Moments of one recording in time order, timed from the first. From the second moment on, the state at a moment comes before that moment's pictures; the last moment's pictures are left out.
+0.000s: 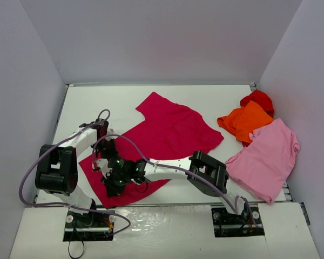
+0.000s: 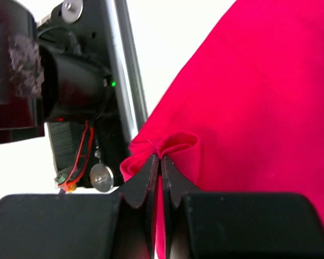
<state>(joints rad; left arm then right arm) -0.14 1.61 0.97 -0.84 0.34 -0.46 1.27 2.11 1.45 -0.08 -0.40 0.26</state>
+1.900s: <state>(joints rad) -0.10 1.18 1.02 -0.73 0.14 -0.54 1.23 2.19 1.71 0.02 -0.22 0.01</state>
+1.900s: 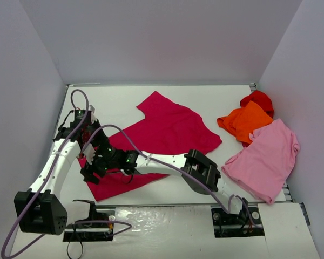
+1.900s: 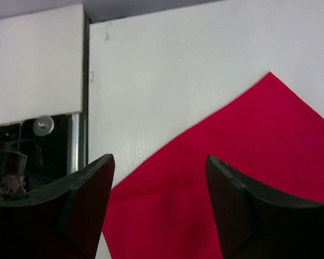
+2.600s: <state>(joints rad) -0.08 1.12 1.02 -0.78 0.40 -0.60 0.65 1.94 1.31 -0.42 0.31 0.43</state>
